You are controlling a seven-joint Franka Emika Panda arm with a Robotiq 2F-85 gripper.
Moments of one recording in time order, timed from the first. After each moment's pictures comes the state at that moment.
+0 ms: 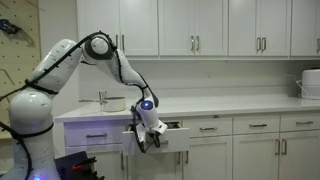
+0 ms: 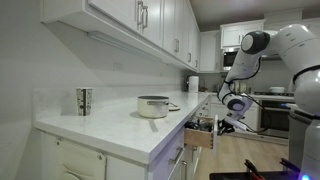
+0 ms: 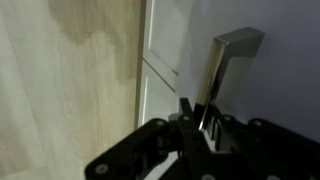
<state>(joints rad) 0.15 0.53 -0.16 -2.19 1.62 2.82 -1.06</state>
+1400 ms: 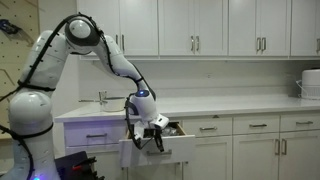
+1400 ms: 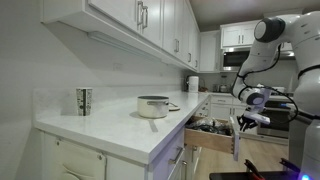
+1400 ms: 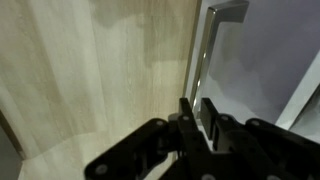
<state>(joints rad) 0.14 0.32 -0.31 -2.41 1.33 2.95 -0.91</state>
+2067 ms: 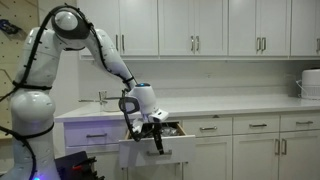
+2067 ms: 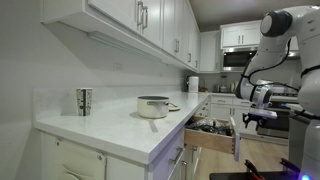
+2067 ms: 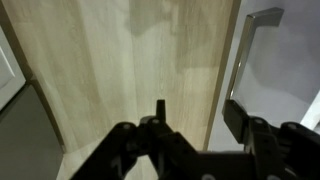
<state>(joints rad) 0.27 0.21 -0.52 -2.54 0.71 2.97 -0.38</state>
